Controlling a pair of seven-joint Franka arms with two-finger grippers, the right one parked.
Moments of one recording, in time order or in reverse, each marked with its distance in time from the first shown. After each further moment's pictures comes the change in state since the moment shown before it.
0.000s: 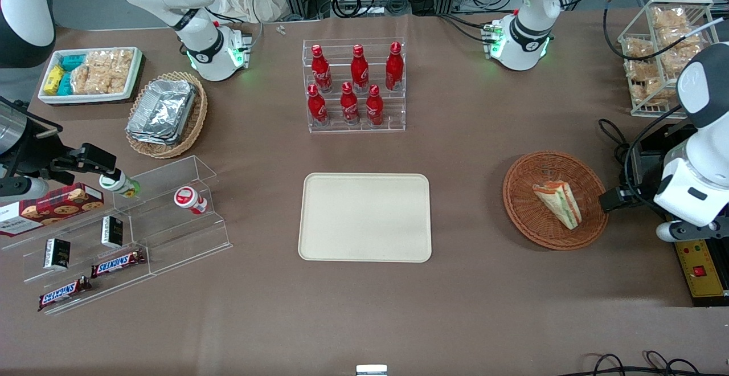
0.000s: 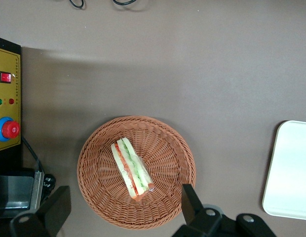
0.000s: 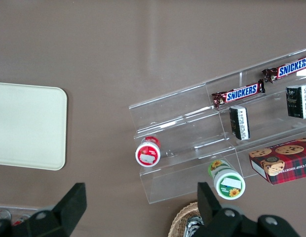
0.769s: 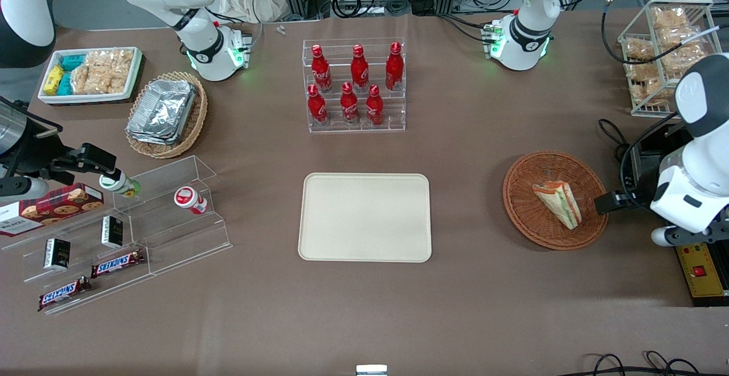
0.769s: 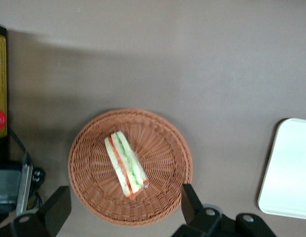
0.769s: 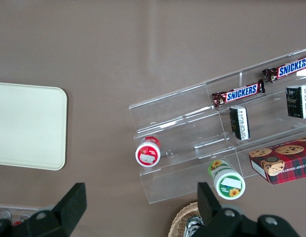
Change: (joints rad) arm 0.011 0.034 0.001 -0.026 -0.026 0.004 -0.031
